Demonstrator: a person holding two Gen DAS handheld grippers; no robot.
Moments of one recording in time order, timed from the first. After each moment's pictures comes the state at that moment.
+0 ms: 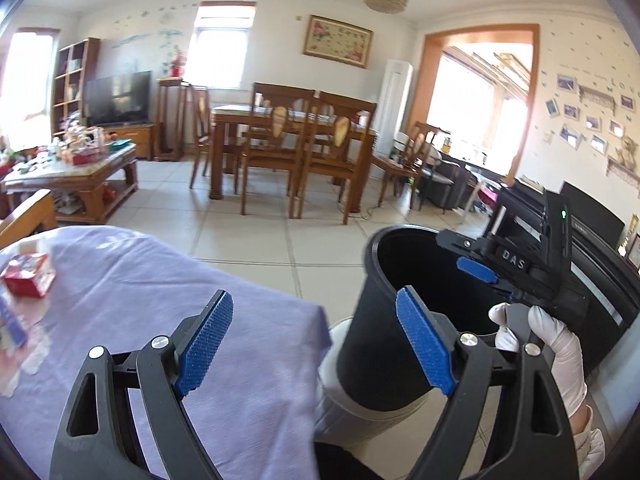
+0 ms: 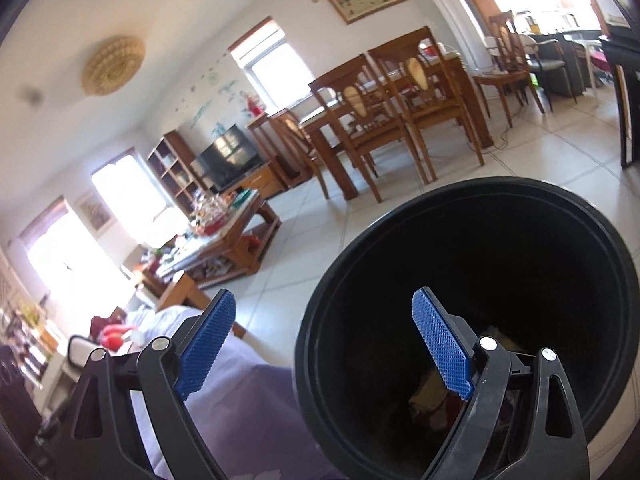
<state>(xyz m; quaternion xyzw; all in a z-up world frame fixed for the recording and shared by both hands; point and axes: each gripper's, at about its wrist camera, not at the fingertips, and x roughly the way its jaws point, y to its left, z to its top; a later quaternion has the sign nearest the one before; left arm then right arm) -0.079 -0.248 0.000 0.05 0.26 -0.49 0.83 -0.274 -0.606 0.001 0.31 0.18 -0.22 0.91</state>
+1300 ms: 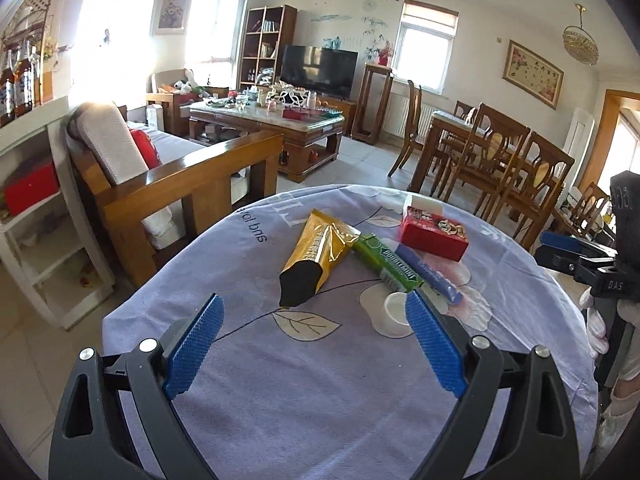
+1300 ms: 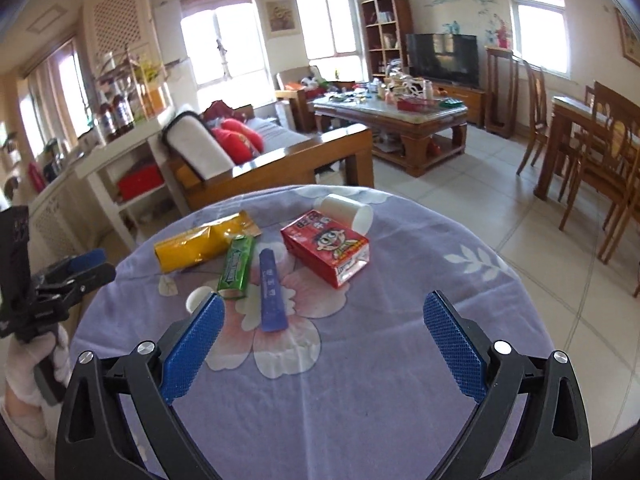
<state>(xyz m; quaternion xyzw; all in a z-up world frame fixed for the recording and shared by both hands) 0.098 0.075 -0.010 0.00 0.33 -0.19 0.93 0.073 -0.264 0.039 0.02 0.37 0.12 0.92</state>
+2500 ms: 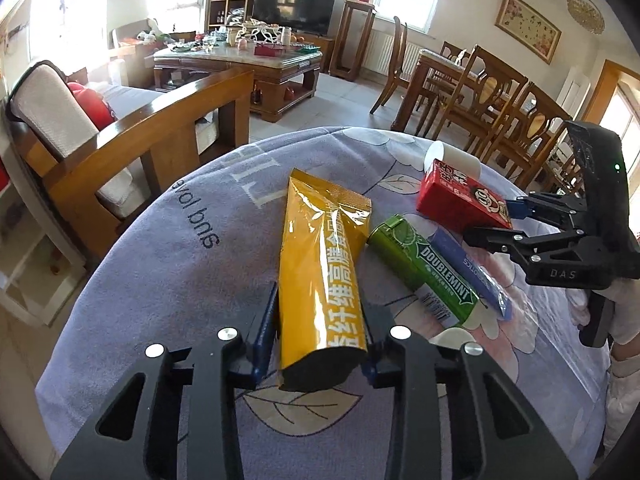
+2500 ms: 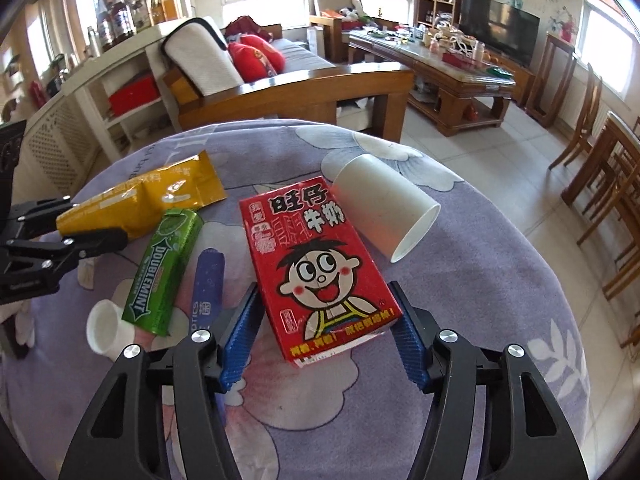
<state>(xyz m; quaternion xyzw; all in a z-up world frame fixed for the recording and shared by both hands) 0.184 0.038 -0.052 0.02 0.43 -0.24 0.87 0.196 -0.242 -0.033 -0.05 0.47 0.16 0.86</state>
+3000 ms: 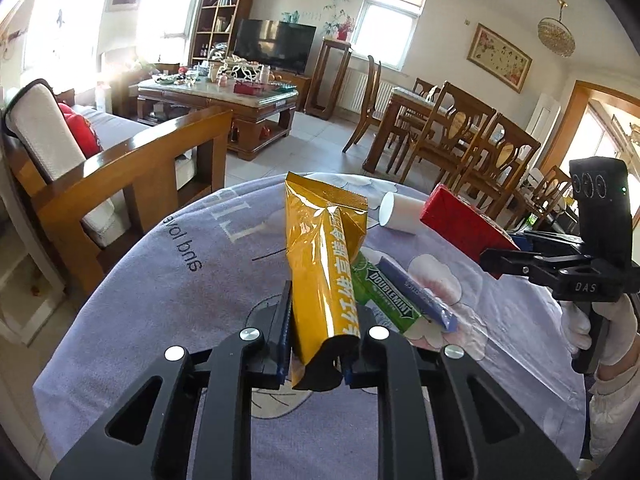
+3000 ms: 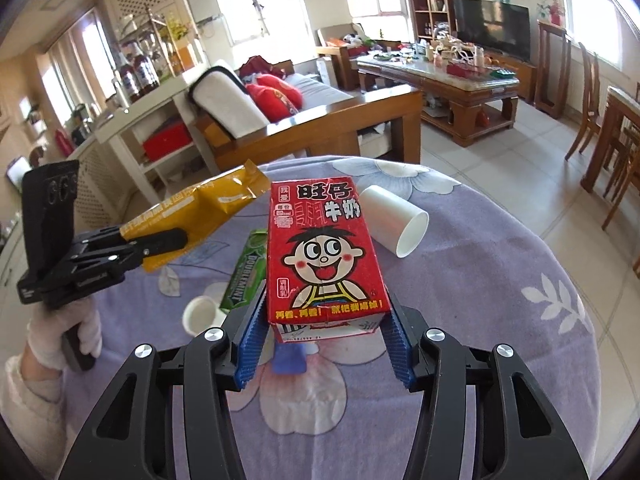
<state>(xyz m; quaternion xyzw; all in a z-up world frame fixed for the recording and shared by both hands) 0.151 0.045 -0.020 -0.01 0.36 -0.29 0.89 0.123 -0.269 0.023 0.05 0.42 0.20 0.88</state>
